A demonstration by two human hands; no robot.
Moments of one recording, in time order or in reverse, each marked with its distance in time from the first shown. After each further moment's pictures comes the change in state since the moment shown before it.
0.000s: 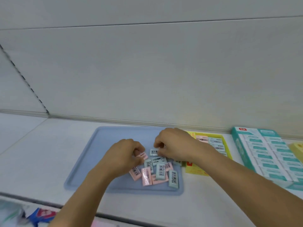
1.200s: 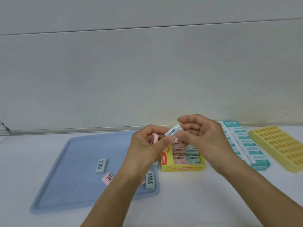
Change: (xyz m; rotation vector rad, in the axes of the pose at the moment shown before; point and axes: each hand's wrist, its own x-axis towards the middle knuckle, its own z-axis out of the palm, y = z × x) left_hand 0.000 0.120 0.016 -1.308 0.042 0.110; right_hand -0.111 0.030 -0.030 1.216 0.693 0.362
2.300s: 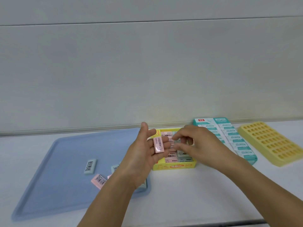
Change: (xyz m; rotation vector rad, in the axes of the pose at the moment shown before) left_hand 0.011 -0.016 0.014 -0.404 0.010 -0.394; right_hand 0.008 0.023 -0.030 -0.972 -0.200 -0.231
